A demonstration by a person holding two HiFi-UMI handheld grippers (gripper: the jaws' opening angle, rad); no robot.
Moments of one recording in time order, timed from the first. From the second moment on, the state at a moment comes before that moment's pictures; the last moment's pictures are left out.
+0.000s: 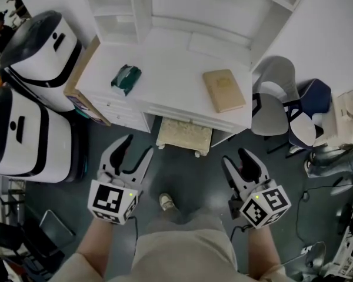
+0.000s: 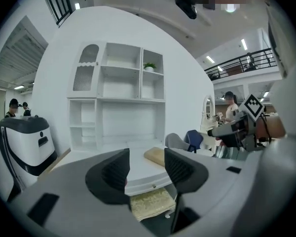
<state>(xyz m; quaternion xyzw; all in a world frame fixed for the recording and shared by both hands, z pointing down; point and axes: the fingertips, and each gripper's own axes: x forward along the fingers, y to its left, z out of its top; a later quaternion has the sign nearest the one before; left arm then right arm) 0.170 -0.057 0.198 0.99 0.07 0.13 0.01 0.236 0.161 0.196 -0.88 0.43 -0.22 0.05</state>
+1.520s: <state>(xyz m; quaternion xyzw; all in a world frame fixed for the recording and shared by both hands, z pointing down) 0.335 -0.081 0.538 0.96 0.04 0.29 0.05 0.387 0.176 0.555 -0.85 0.34 -0.38 0.11</state>
